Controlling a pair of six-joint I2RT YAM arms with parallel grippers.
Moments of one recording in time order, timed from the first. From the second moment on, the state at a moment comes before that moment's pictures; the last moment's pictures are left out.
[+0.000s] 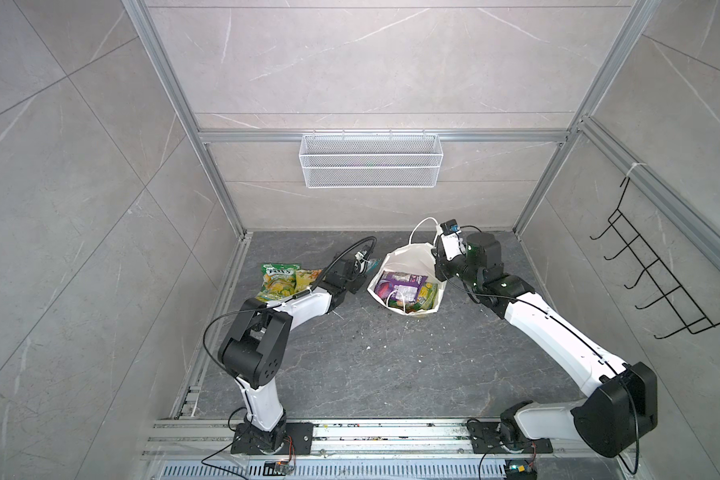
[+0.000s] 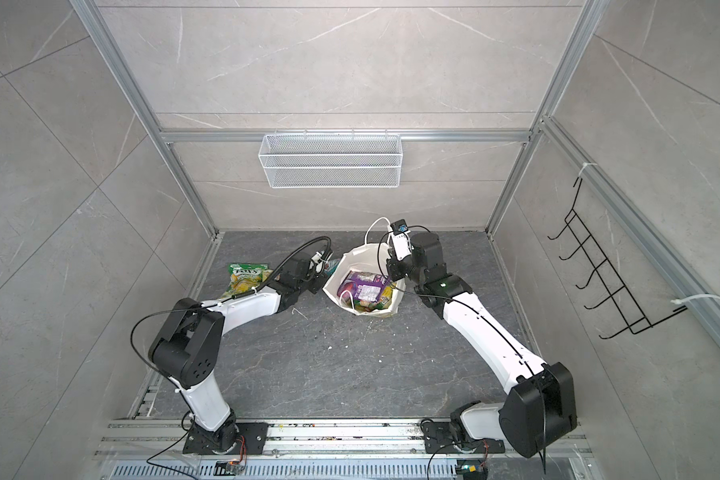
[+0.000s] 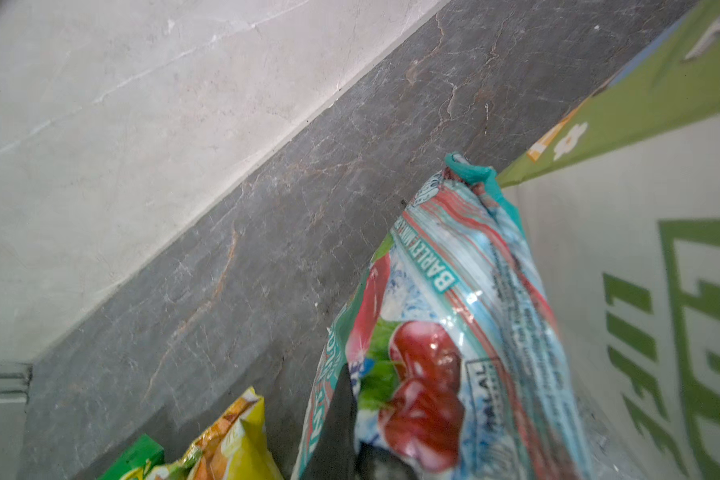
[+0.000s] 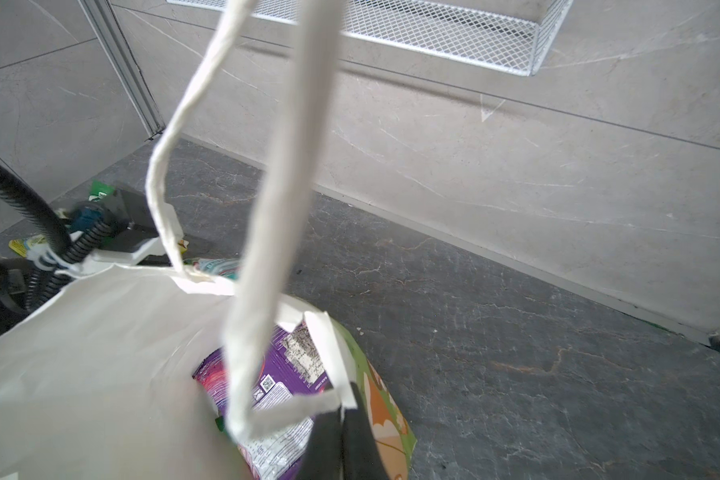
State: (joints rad) left arm -0.53 1.82 1.14 0.11 -0.20 0.39; right arm 0.40 1.35 1.16 -0.20 -0.04 -0.08
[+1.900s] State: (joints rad) left arm -0.38 2.05 1.71 -0.50 -0.03 -0.06; right arm 0.39 1.35 1.16 -0.21 -0.07 -0.06
